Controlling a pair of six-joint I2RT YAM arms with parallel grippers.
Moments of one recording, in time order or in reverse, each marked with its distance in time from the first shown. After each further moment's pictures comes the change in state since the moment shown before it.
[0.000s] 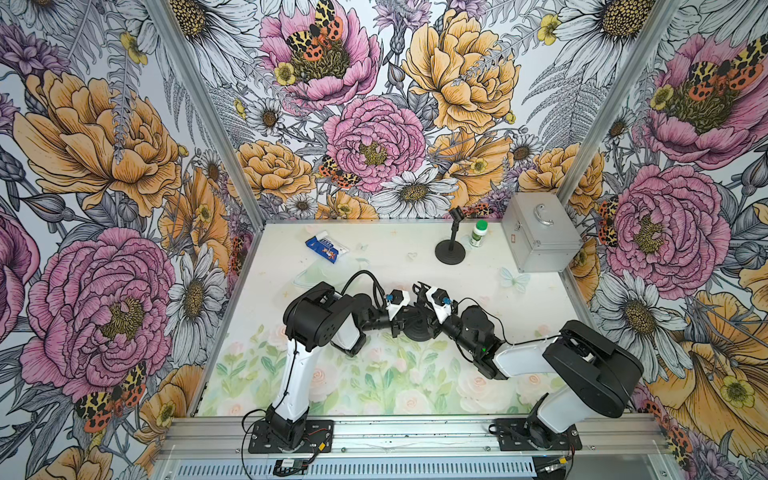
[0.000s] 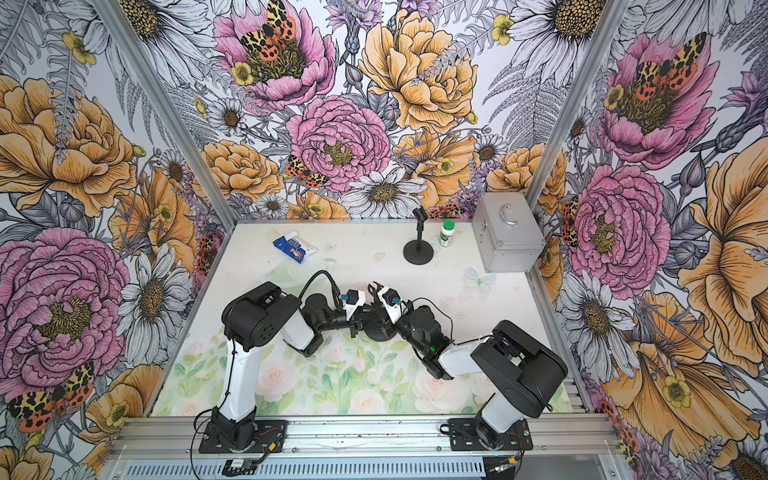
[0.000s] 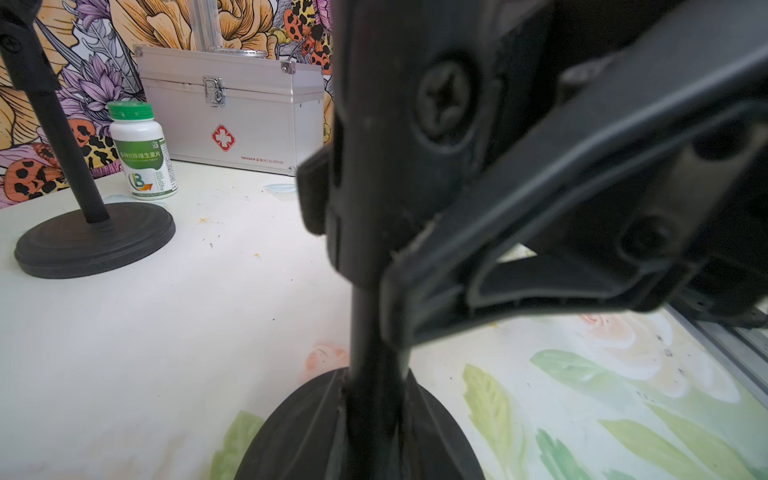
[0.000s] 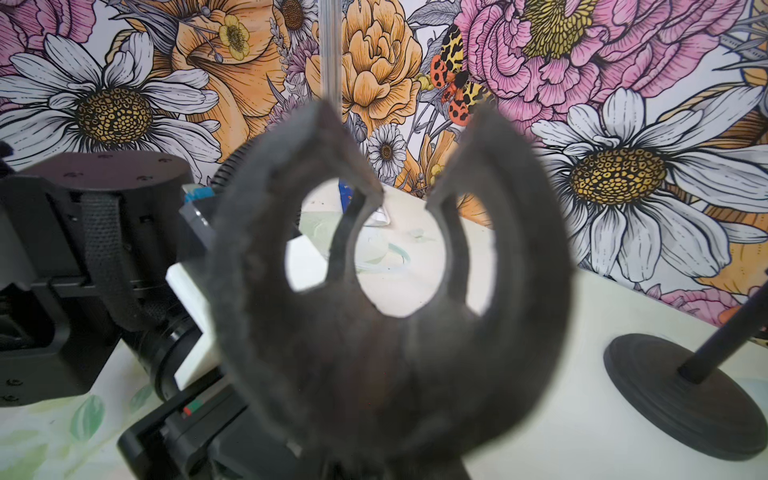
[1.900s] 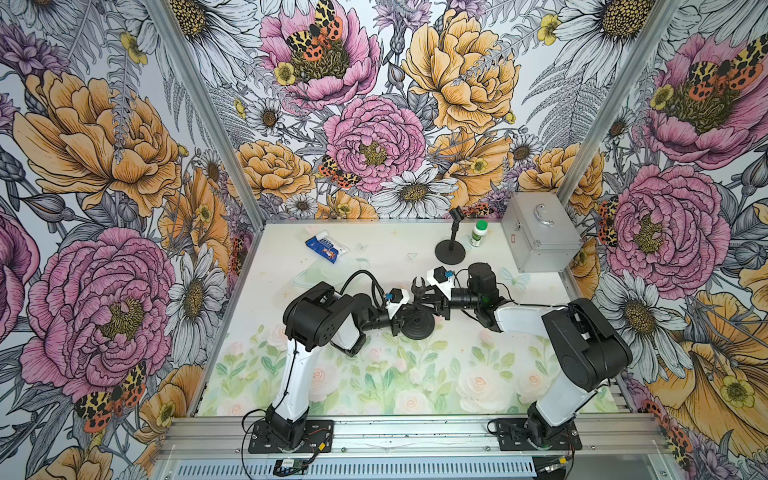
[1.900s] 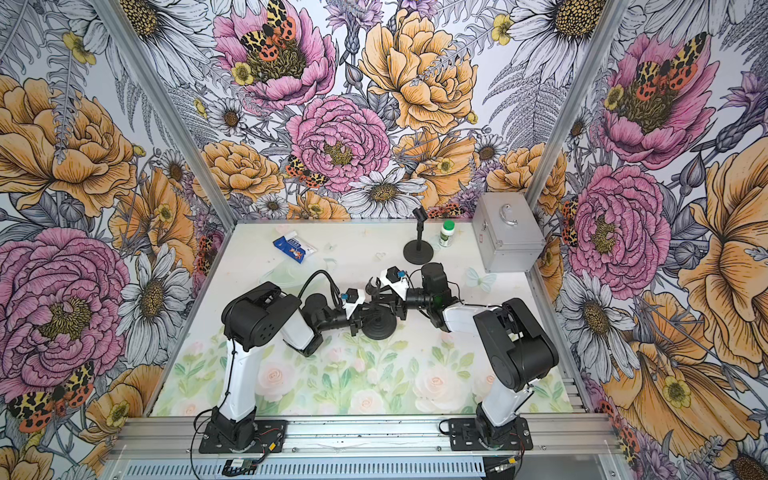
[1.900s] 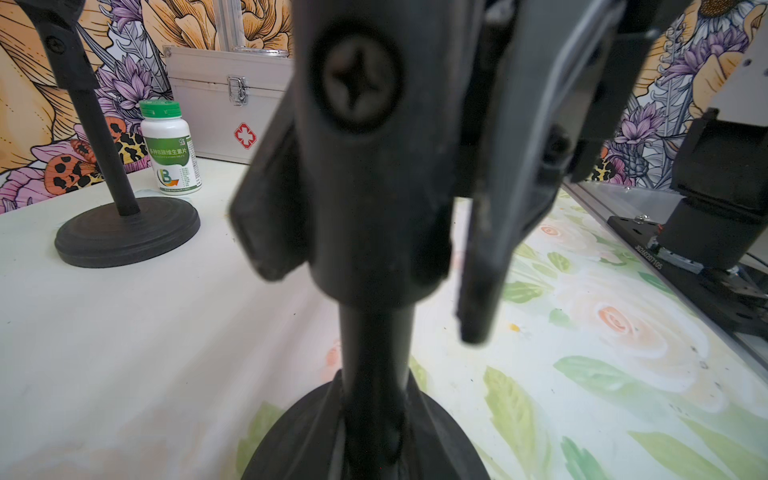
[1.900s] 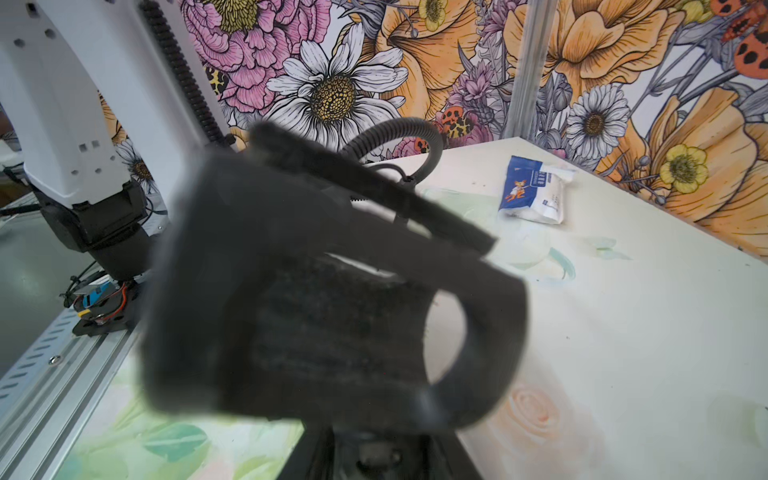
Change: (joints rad) left arm -0.003 0.000 -0.001 -0.004 -0.053 0.002; right arm -0.293 0.127 0.355 -0.488 -0.892 -0.155
